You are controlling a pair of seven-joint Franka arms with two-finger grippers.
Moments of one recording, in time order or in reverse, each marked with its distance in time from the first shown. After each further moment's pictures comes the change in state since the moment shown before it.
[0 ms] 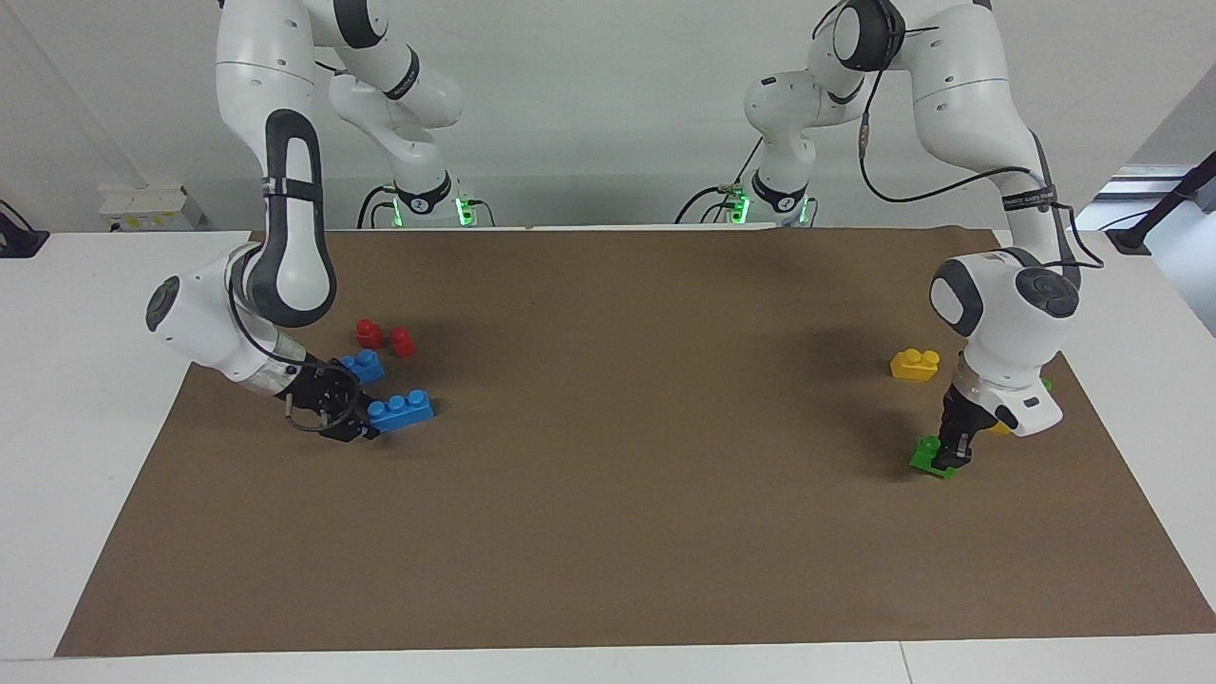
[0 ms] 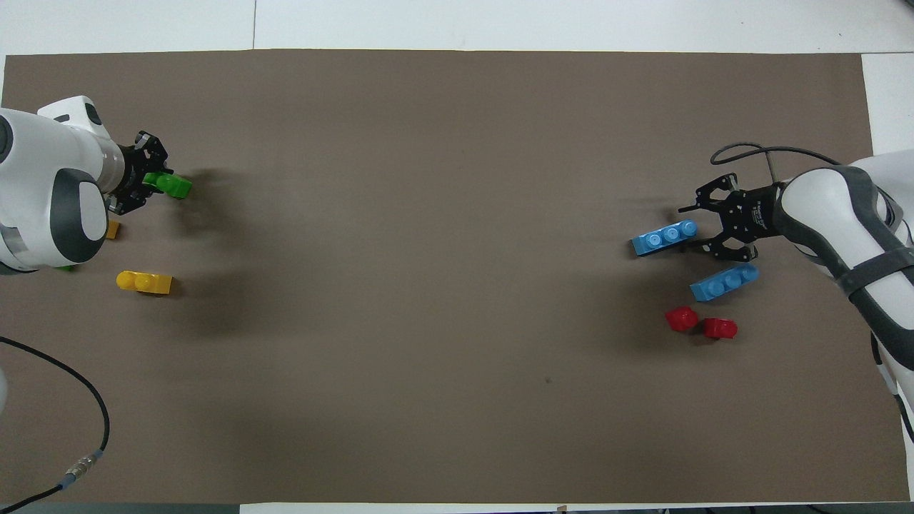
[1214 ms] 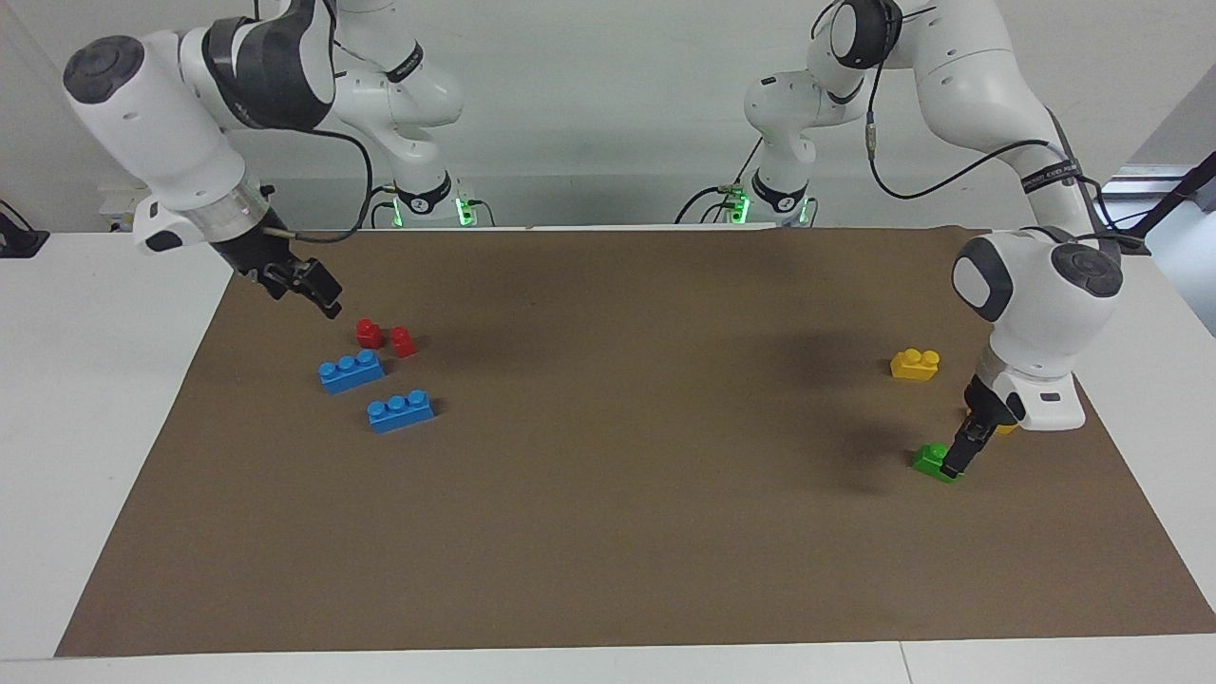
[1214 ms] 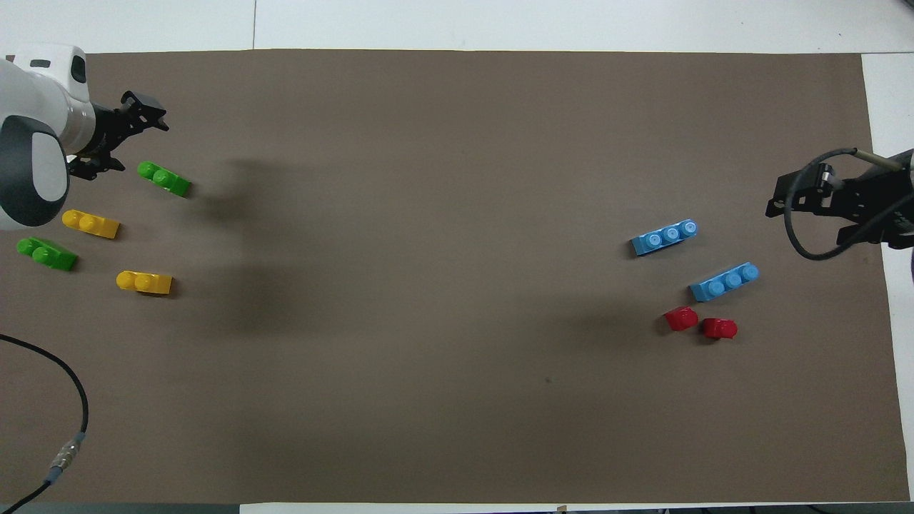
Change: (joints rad) left arm -0.008 -0.029 -0.036 0.226 0.001 -0.268 0.334; right arm 0.094 -0.377 0.017 0.248 -0.526 -0.493 -0.444
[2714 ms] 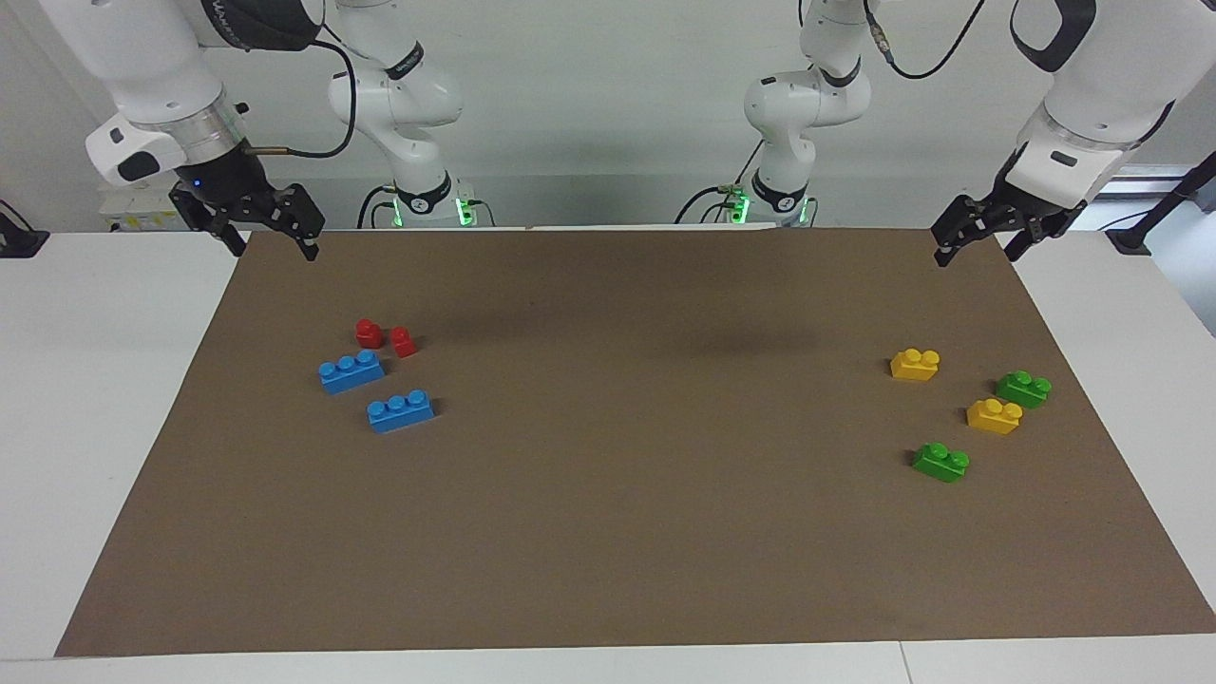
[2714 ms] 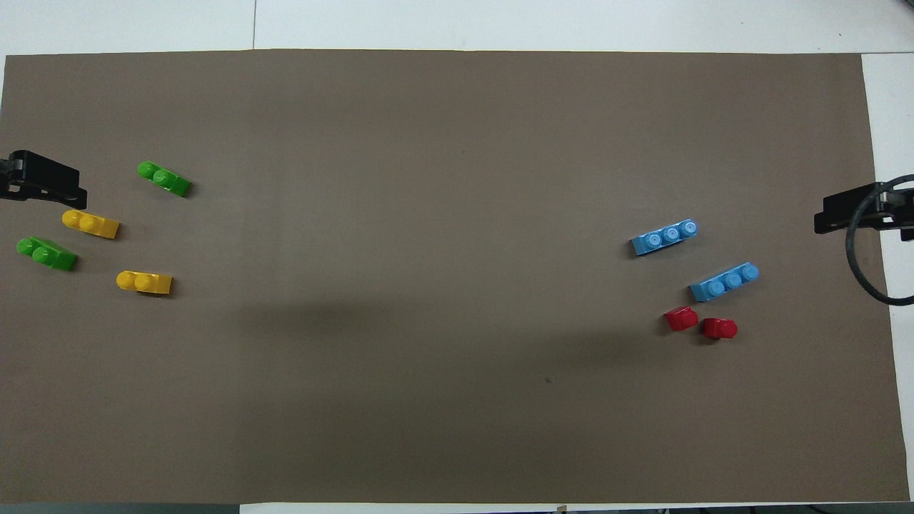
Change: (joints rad) left arm -0.001 -0.321 -0.048 0.164 -0.001 -0.721 0.611; right arm 0.000 -0.009 -0.003 0.108 -0.068 -0.099 -0.222
